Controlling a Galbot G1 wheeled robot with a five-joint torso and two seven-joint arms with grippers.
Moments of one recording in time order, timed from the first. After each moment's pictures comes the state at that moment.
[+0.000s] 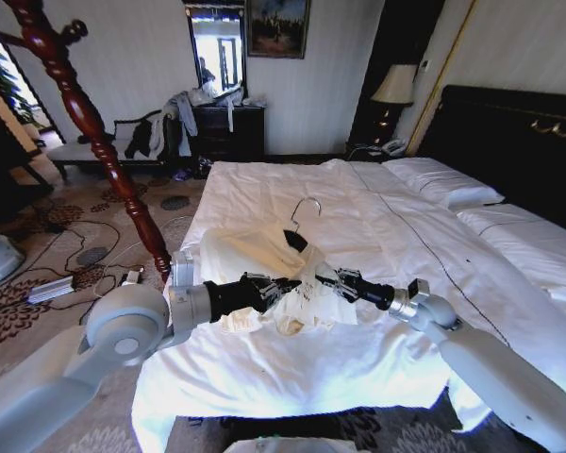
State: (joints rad) left arm 0.73 -0.60 -0.10 -2.43 -1.43 0.65 -0.06; right arm -0.99 0.63 0.24 1.69 0.92 0.29 -1.05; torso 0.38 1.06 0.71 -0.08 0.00
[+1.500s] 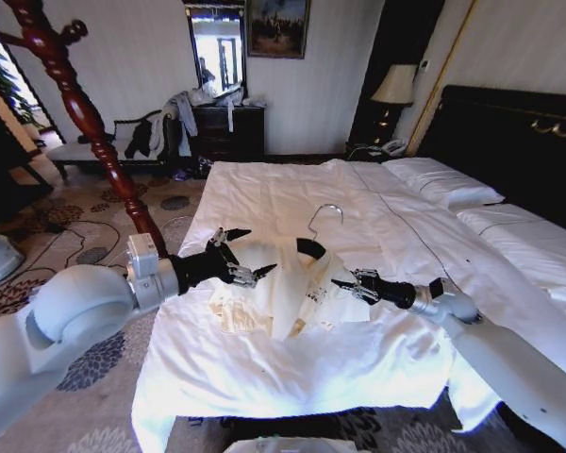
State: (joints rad) left arm 0.77 -0.41 -0.29 -2.36 -1.01 0.50 0.30; right arm -0.99 0.60 0.32 1.64 0.96 0.36 -1.20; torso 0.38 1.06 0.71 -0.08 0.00
